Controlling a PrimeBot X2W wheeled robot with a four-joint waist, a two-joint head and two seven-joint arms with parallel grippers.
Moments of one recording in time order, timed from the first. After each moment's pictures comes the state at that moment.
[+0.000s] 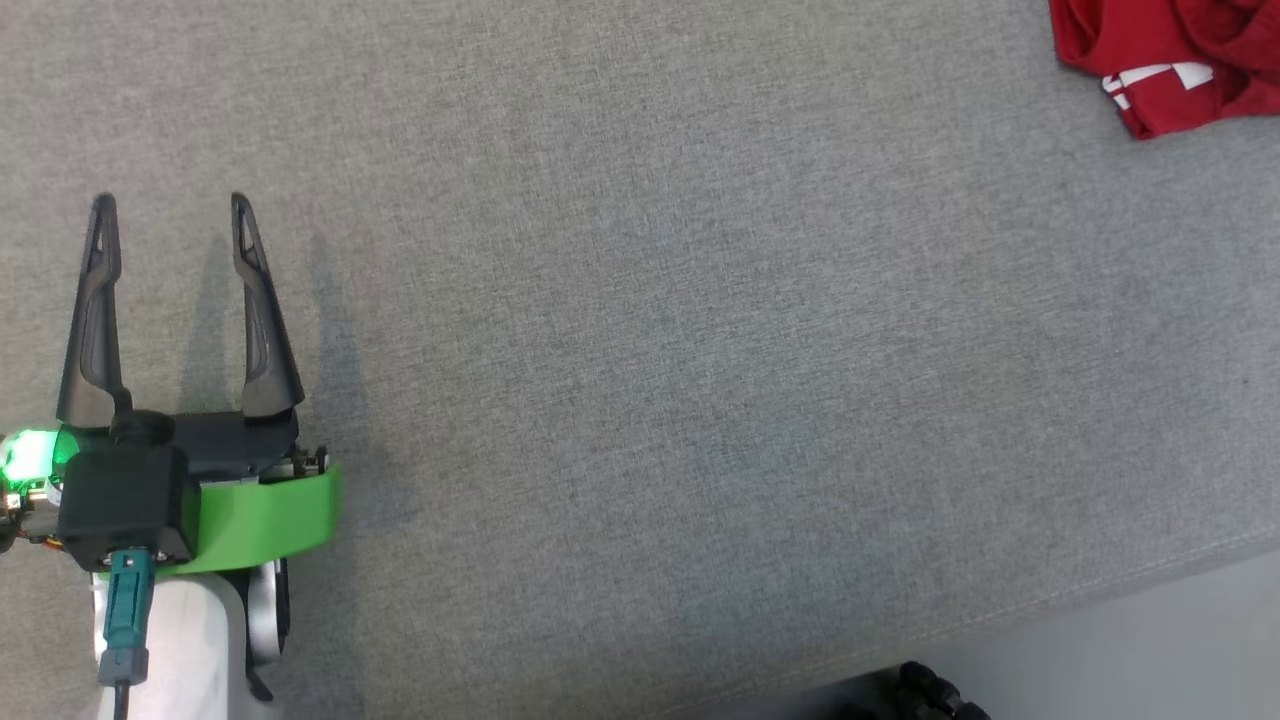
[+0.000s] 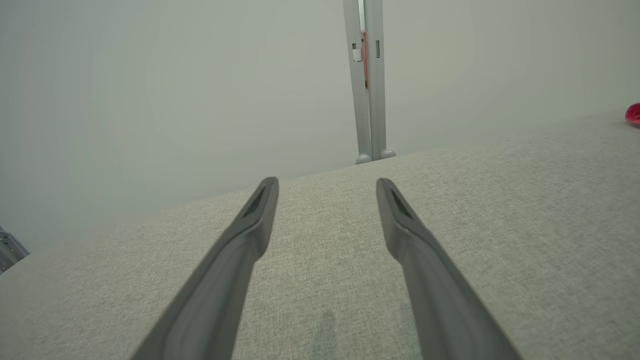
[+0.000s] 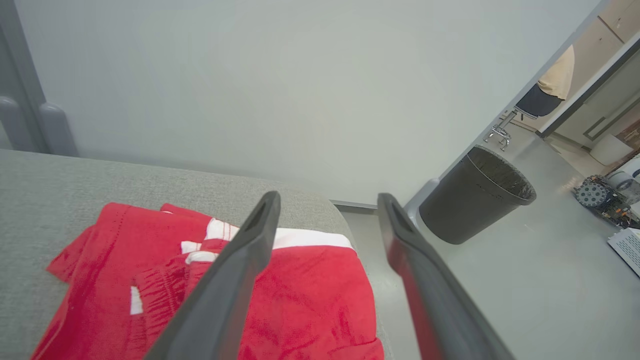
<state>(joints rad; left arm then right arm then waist) -0.23 0.15 -0.06 -0.21 0.04 0.13 -0.21 -1.26 -0.70 0.54 1.00 0.59 0.13 -0.26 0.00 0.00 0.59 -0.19</state>
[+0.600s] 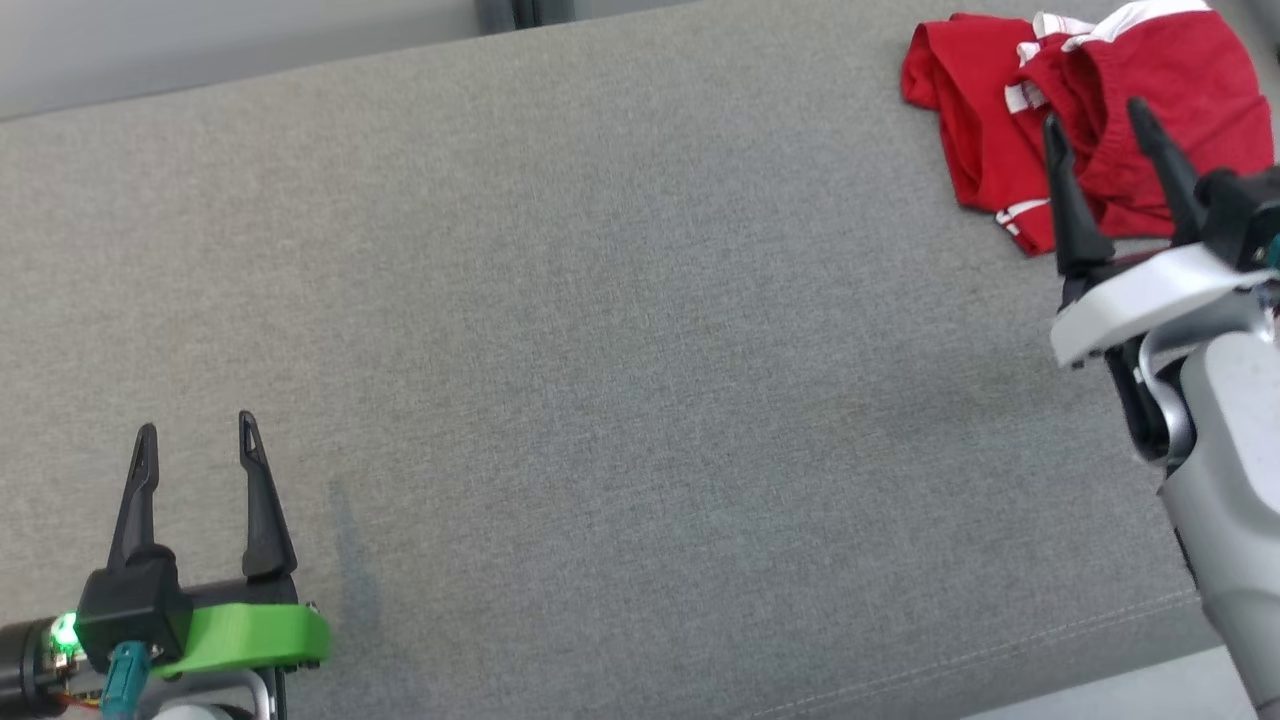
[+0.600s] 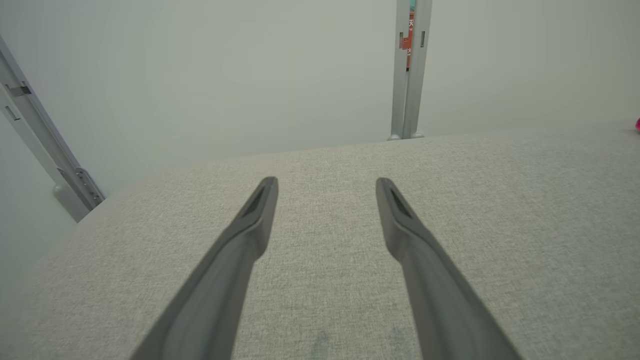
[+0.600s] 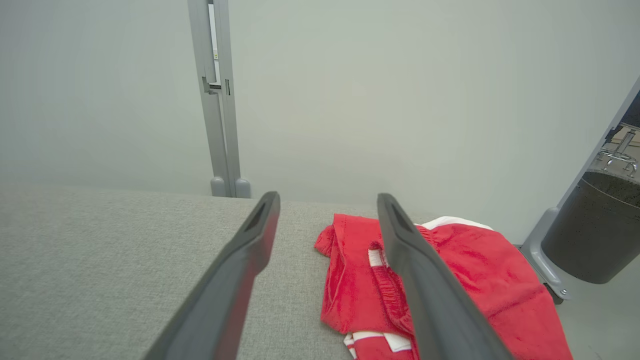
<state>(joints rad) -0.03 0.13 0.02 0.03 -0.11 0.10 -0.26 -0.64 -0.37 0.21 0.51 0.34 0.13 -0.26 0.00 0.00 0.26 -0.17</state>
